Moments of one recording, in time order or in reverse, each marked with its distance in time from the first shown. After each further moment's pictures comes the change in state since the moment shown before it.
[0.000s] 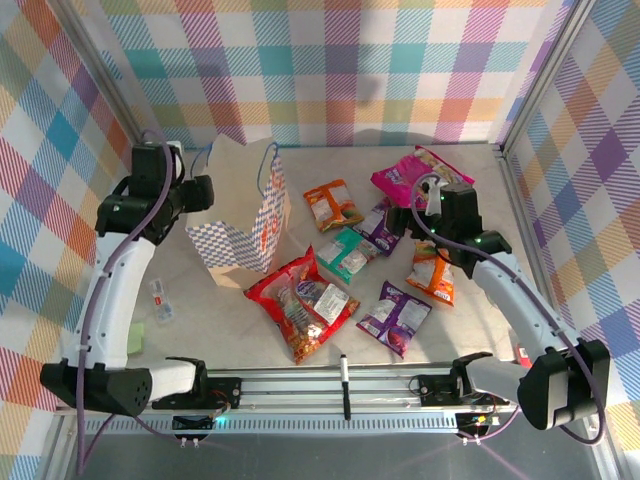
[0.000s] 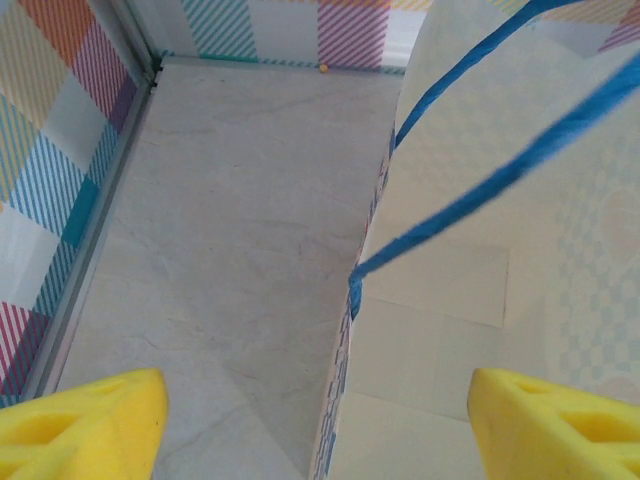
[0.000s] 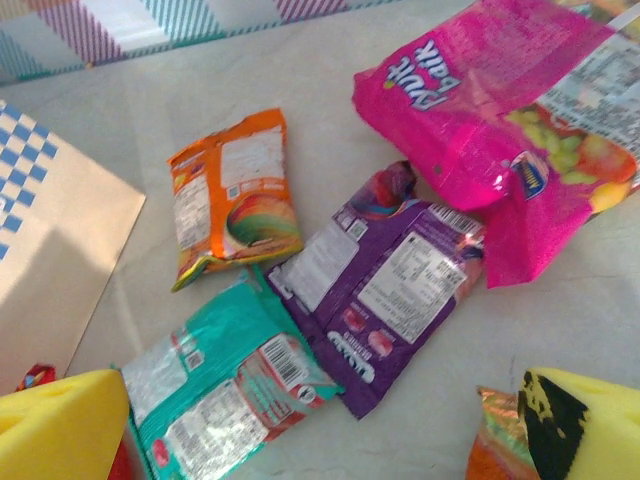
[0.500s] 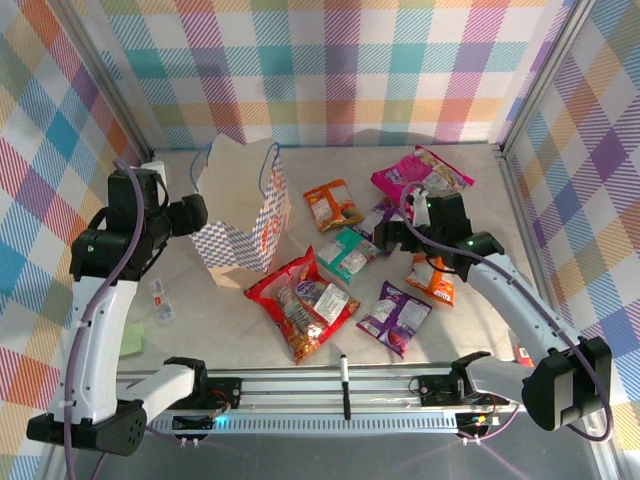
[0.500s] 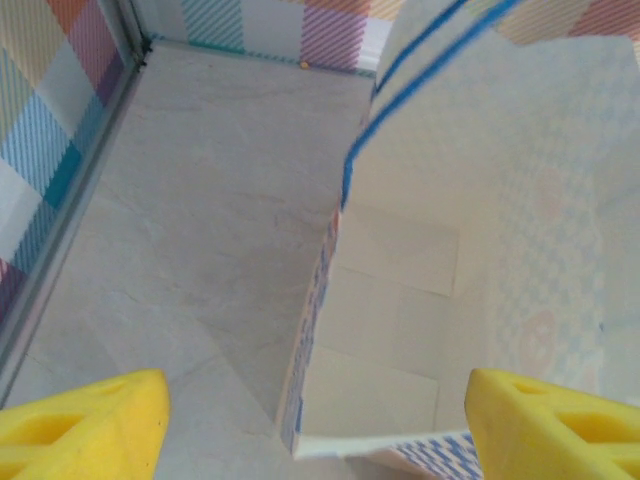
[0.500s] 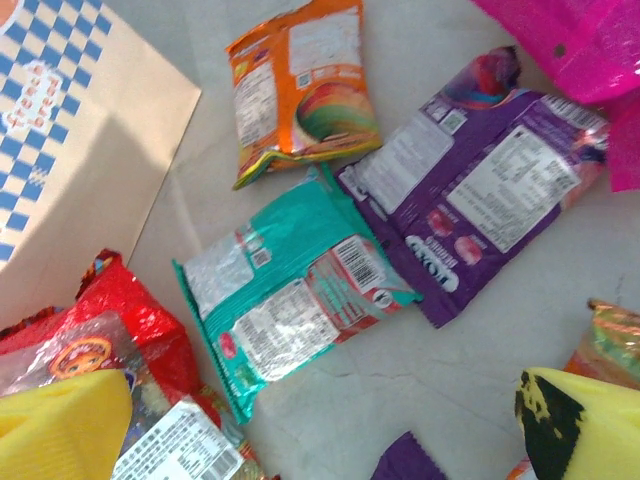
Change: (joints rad) left arm 0.000 -0.208 -0.071 -0.131 0.100 -0.095; right arm 0.104 0.000 0.003 -0.098 -0.063 0.025
